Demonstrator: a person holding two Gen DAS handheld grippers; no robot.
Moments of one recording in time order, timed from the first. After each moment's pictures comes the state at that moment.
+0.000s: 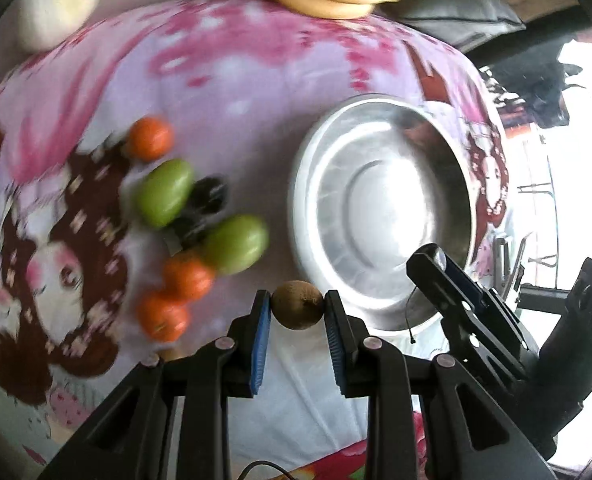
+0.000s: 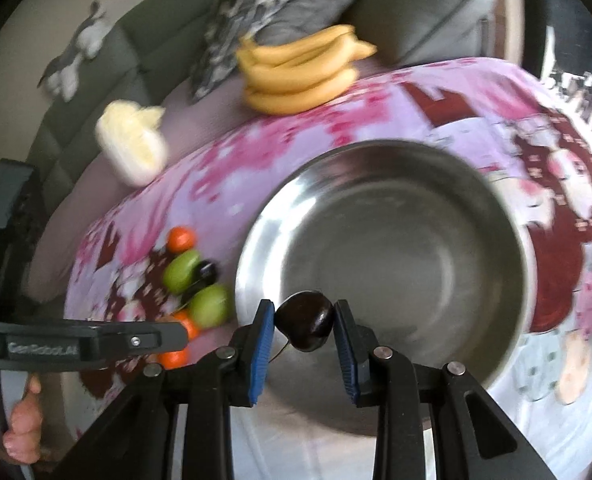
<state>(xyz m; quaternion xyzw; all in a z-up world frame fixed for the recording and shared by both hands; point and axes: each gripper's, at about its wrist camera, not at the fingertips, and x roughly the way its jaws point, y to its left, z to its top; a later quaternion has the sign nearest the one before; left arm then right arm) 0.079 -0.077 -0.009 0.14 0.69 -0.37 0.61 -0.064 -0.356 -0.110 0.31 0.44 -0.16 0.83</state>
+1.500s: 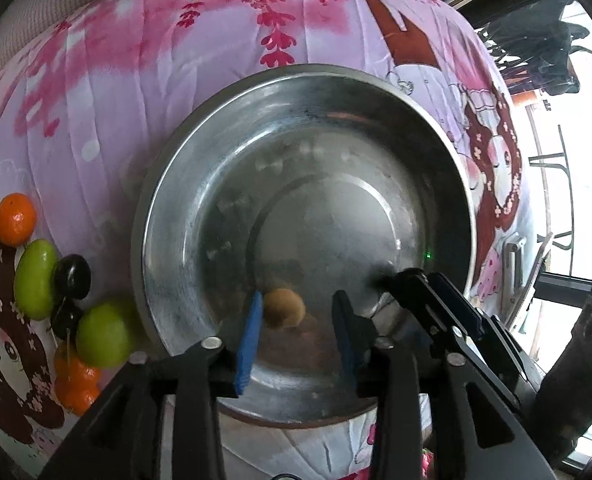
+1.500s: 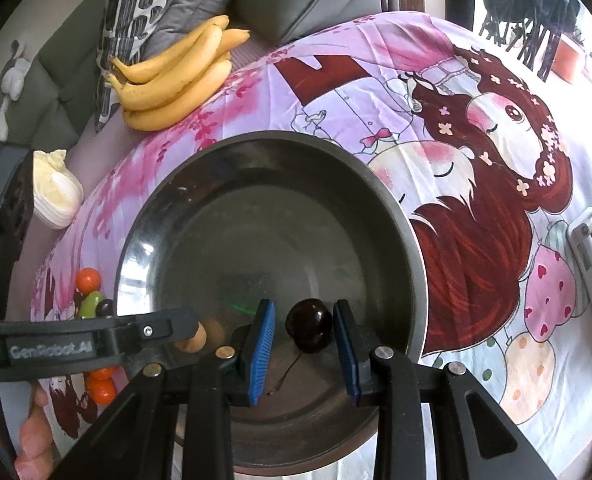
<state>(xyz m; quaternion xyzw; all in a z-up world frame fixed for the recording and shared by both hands) 0.056 -0.186 -0.059 0.19 0.71 -0.37 0.57 -0.081 -0.428 -0.157 0.36 0.47 -0.24 0.77</state>
